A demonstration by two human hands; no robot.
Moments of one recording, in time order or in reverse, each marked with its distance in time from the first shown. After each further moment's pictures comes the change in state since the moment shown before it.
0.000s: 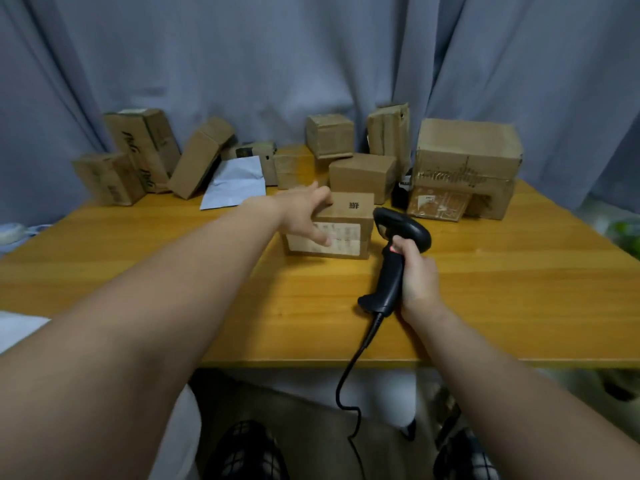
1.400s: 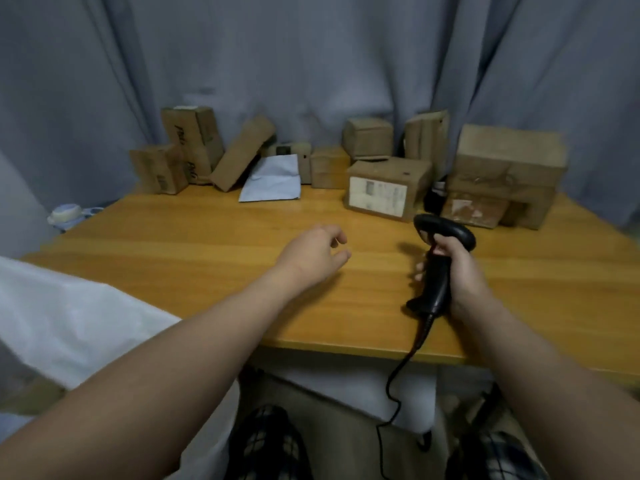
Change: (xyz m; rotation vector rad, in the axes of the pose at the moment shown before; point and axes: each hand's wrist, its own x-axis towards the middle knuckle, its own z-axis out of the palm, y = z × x) left_hand -0.075 0.007 0.063 -0.333 0.354 -0.136; right_hand 0.015 -0.007 -0.017 -0.024 -0.148 0.131
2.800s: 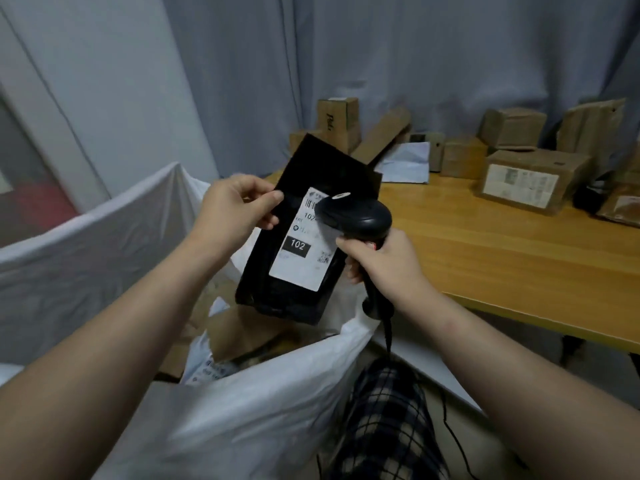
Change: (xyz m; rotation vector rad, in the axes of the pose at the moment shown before) left_hand -0.250 -0.095 -0.171 -0.499 0.641 -0.322; right_hand -0.195 0.077 0.203 -0.356 -0.669 -0.402
